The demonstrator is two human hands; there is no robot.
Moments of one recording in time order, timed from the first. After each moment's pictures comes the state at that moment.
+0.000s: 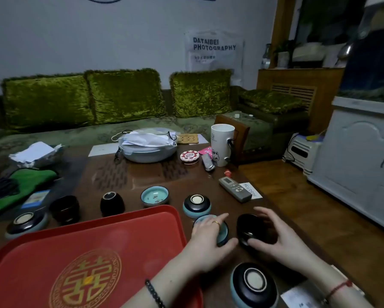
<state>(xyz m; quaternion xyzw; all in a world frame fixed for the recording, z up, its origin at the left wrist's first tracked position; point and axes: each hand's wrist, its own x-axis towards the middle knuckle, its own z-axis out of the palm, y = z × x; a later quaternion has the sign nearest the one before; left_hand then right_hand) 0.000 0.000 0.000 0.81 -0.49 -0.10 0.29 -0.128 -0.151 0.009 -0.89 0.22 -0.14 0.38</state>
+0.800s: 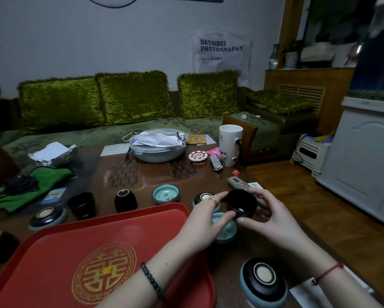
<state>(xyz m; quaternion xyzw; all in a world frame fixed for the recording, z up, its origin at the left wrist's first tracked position) 0.015 0.019 0.038 0.75 -0.50 -0.02 0.43 -0.103 -0.120 0.044 -0.83 0.14 -0.24 0.48</state>
